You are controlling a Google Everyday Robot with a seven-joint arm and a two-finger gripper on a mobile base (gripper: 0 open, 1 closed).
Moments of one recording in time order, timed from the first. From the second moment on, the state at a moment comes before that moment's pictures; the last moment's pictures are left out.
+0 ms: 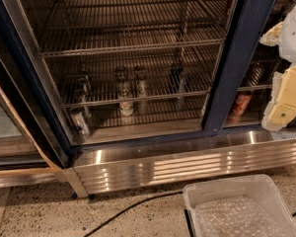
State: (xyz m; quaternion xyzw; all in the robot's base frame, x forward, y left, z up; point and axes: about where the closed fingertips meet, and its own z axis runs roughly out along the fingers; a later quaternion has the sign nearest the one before) arm 0.438 -0.217 0.976 -0.60 0.78 -0.03 0.16
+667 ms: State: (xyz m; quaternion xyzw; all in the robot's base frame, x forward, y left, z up) arm 0.438 -0.211 0.961 -0.60 0.79 -0.03 0.15
